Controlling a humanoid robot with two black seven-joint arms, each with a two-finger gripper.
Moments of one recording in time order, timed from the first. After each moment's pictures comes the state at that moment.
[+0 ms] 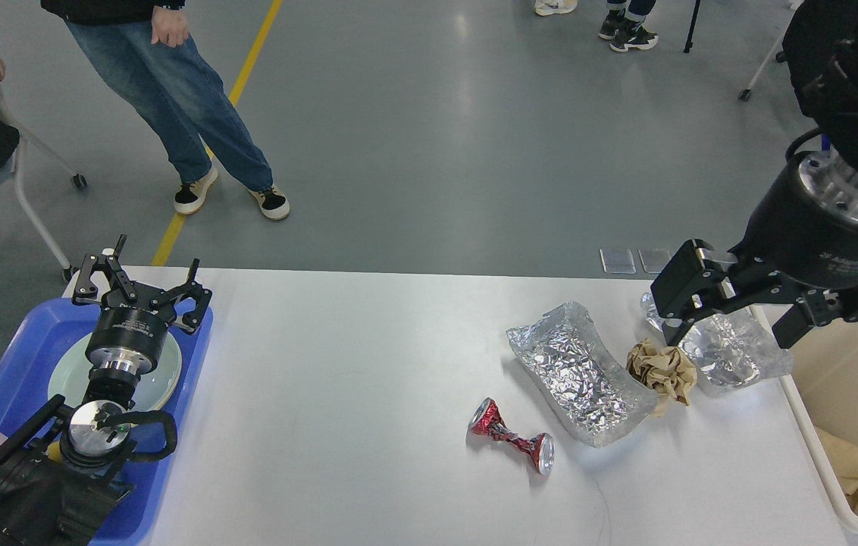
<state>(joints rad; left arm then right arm) -0.43 0.21 -1.19 -0.65 -0.05 -0.48 -0.28 2.57 -0.37 -1.29 1.68 0.10 0.90 -0.31</state>
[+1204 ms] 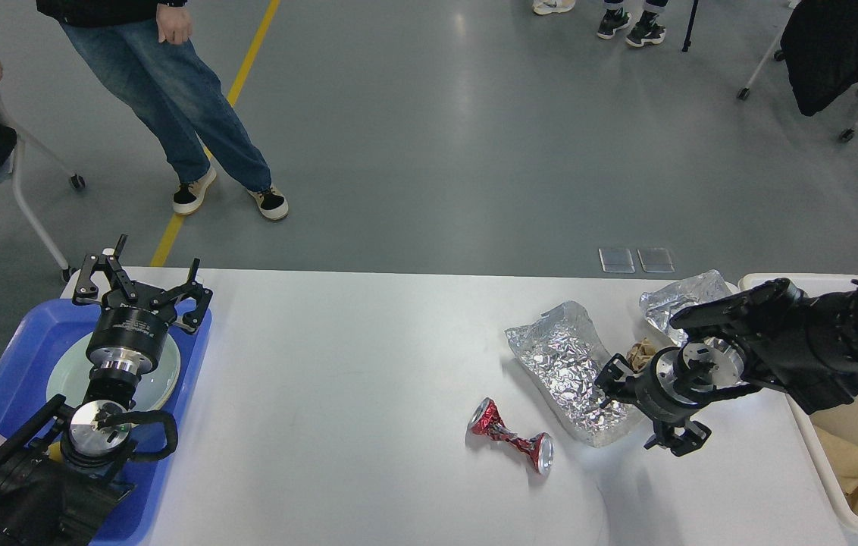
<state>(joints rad) -0.43 0.21 -1.19 -0.65 -0.05 -0.48 -0.28 1.35 -0.20 -1.10 0.97 0.54 0.23 -0.31</state>
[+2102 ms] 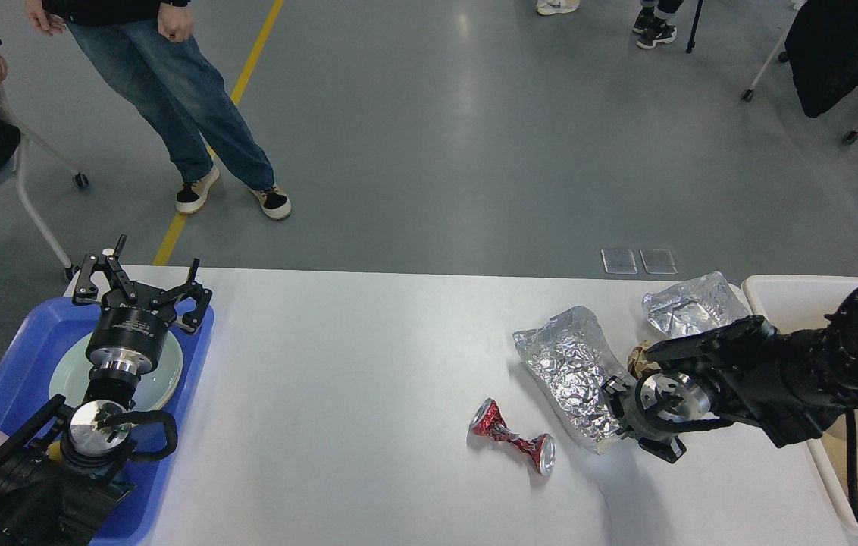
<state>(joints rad) -0.43 0.21 -1.19 -0.65 -0.05 -0.48 -0.28 1.25 -0.16 -1.01 0.94 0.53 0.02 -0.31</state>
